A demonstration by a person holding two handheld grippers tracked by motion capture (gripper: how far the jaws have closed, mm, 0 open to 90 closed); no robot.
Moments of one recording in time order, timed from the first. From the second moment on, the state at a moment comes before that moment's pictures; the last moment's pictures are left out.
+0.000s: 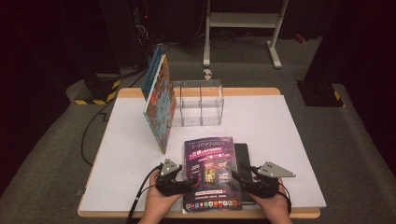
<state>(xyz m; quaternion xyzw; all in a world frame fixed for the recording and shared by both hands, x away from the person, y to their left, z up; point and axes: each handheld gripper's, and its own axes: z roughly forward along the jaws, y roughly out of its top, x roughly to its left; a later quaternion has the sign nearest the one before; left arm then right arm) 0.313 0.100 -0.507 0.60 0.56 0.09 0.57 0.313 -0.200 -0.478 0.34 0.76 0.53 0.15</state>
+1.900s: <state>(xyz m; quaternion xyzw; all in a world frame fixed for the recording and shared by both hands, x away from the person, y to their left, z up) 0.314 0.081 -0.504 0.60 0.54 0.04 0.59 0.321 -0.206 -0.483 0.37 0.77 0.50 0.18</state>
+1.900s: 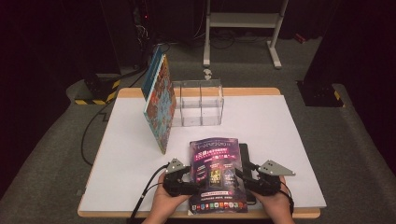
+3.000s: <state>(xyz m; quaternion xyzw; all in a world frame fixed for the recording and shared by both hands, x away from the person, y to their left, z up) 0.314 0.071 -0.503 0.61 0.53 0.00 0.59 0.323 -0.212 -0.483 0.39 0.76 0.49 0.19</state>
